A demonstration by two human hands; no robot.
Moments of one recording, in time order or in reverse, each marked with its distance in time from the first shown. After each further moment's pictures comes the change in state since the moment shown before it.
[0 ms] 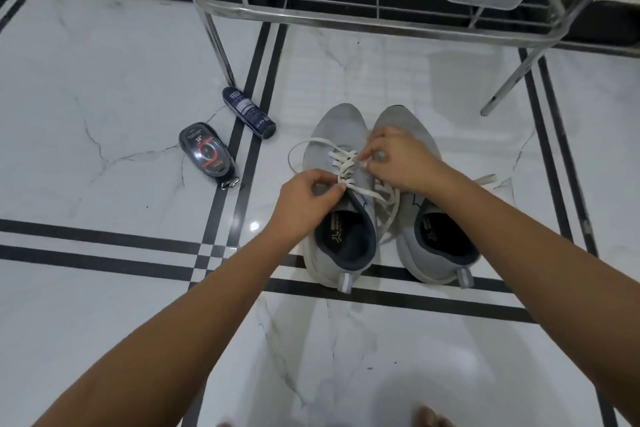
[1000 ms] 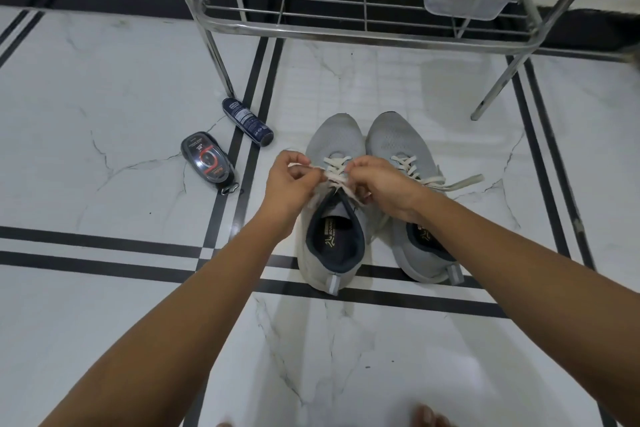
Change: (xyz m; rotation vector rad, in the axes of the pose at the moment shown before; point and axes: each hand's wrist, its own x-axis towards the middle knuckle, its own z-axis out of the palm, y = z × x) left_hand 0.013 0.009 -0.005 -0.601 0.101 -0.178; right_hand -0.022 -0.021 0.018 0.995 -0.129 0.247
